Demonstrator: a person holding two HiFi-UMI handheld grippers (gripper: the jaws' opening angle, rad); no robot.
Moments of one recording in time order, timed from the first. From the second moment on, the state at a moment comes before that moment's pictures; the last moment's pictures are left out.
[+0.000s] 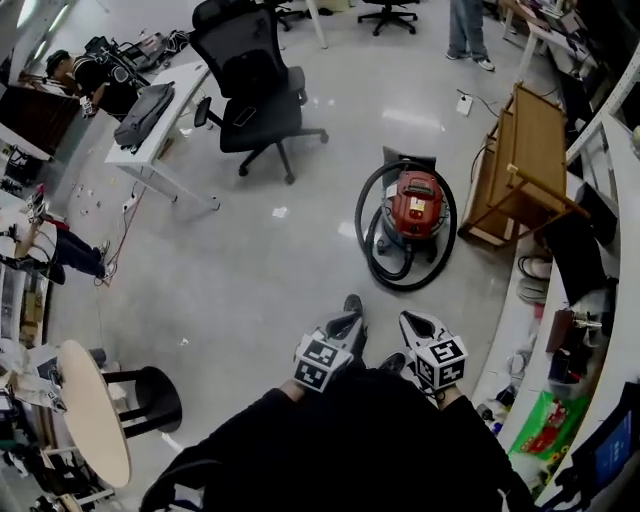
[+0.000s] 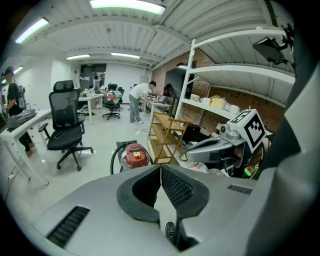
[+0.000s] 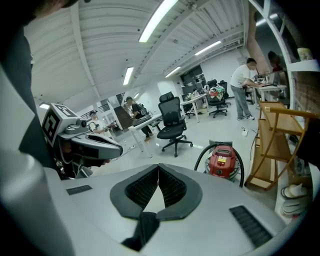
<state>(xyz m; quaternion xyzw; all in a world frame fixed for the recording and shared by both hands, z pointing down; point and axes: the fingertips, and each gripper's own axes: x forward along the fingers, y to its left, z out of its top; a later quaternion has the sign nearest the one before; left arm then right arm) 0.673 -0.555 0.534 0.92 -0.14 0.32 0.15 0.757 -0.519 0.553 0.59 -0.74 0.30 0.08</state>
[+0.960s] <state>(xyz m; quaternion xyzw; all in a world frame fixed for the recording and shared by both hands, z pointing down) 0.838 -0.785 0.583 0.93 0.02 0.31 0.17 0.904 -0.684 0.567 0.70 -0.62 0.34 0.13</state>
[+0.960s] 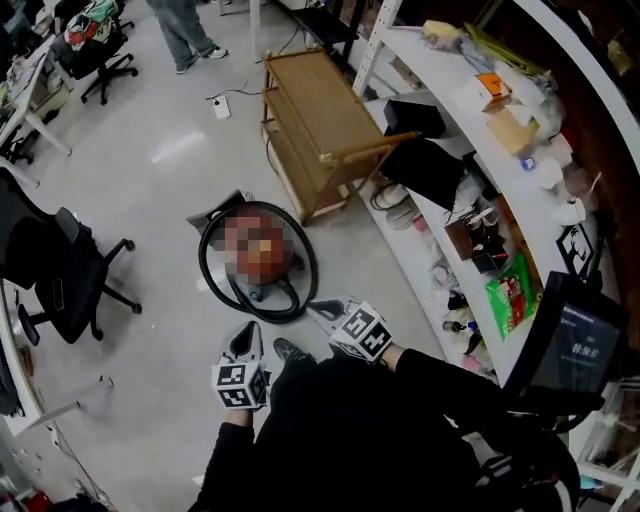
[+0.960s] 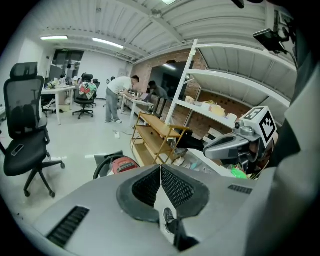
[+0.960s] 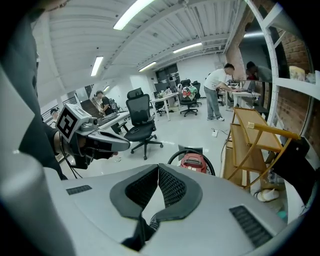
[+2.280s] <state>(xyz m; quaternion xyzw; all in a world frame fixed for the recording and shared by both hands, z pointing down) 1.071 -1.011 0.841 0.90 -0.13 0.41 -0.01 1.142 -0.850 0.803 0.65 -0.66 0.35 0.14</state>
